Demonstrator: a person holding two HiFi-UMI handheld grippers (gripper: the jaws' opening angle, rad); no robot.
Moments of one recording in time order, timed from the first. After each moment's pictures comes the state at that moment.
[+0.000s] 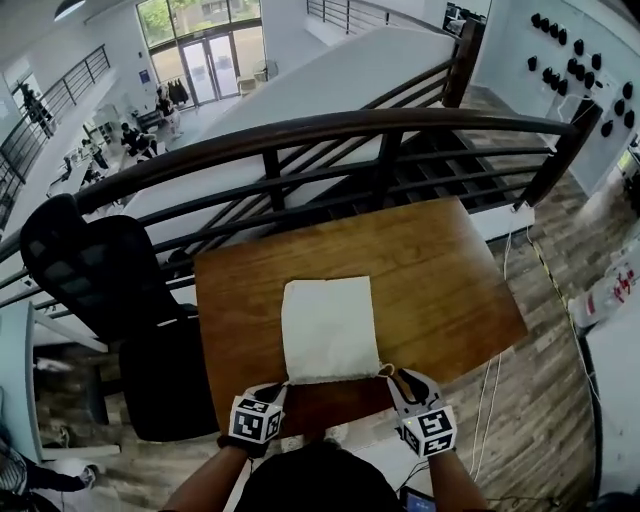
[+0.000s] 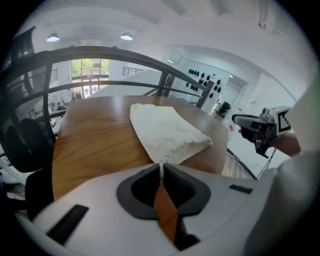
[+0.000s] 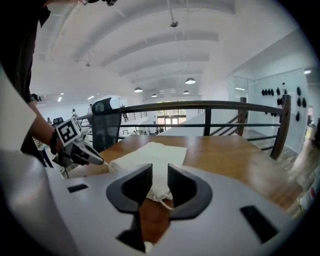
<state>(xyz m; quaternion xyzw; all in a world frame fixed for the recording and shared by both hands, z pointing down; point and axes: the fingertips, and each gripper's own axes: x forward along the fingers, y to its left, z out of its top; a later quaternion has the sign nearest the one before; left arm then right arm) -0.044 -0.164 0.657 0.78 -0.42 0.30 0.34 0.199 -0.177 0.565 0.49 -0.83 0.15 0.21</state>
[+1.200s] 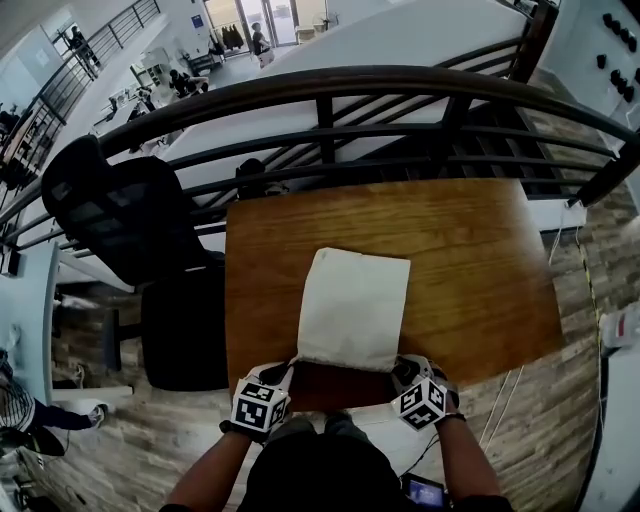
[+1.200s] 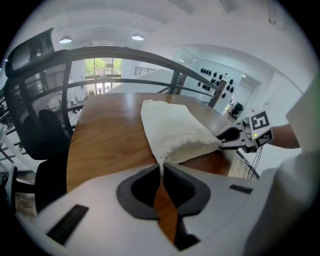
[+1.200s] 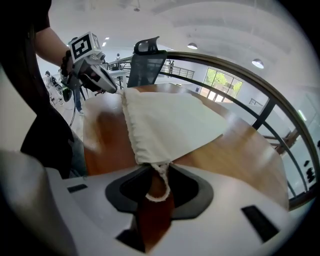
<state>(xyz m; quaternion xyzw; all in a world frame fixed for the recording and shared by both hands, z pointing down) -0.069 -0.149 0.668 0.74 -0.48 0.31 0.35 0.165 -0.182 0.702 0.23 -0.83 0.07 0.50</state>
